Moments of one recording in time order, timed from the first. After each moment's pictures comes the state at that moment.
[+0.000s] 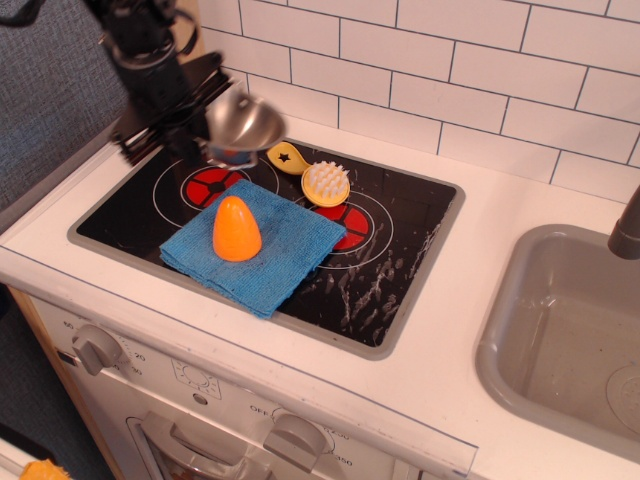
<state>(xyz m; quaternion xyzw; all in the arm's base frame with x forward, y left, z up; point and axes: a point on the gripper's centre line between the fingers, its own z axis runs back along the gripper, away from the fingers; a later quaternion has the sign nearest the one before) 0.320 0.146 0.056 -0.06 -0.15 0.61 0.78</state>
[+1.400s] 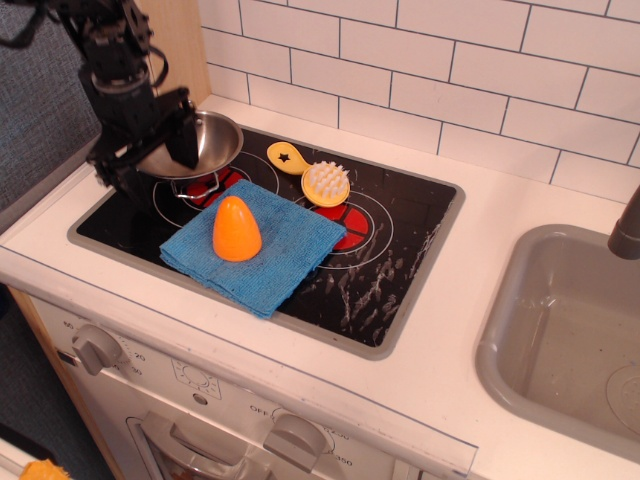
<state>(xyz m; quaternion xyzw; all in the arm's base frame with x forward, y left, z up) 0.317 0.176 0.029 -0.03 -0.10 0.65 0.75</state>
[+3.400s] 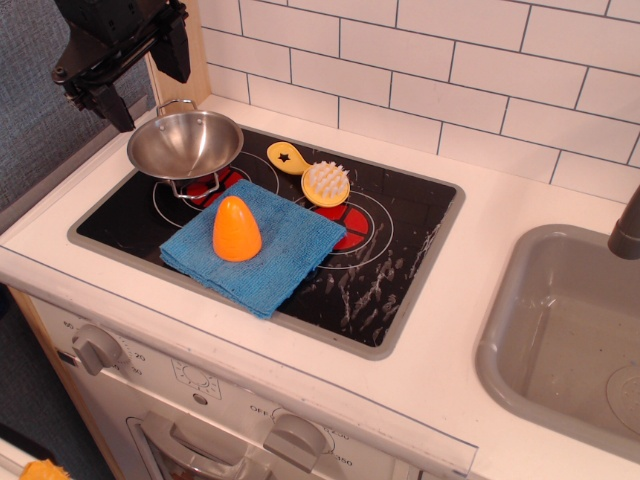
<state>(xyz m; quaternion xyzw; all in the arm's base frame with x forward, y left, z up) 0.298 0.150 0.121 -0.04 -0.20 0.63 0.75</state>
